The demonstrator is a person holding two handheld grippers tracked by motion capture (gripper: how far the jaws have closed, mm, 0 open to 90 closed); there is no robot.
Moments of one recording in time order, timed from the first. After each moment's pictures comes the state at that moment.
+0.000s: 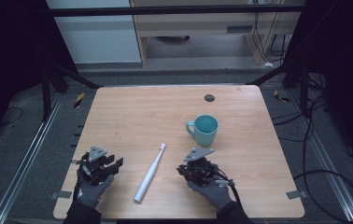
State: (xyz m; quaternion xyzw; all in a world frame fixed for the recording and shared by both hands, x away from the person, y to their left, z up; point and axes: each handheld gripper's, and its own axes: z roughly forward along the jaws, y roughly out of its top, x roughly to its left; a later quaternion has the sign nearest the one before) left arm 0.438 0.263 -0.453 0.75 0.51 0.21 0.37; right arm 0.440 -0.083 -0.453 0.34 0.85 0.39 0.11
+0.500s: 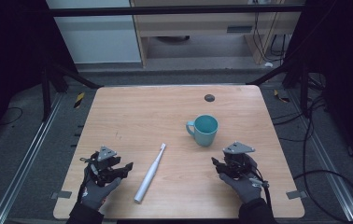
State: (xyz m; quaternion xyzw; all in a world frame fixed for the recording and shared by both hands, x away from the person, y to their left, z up) left arm 0.435 0.241 -0.446 0.78 0.48 0.18 0.36; right arm 0.448 -0.175 -0.455 0.44 0.79 0.36 0.23
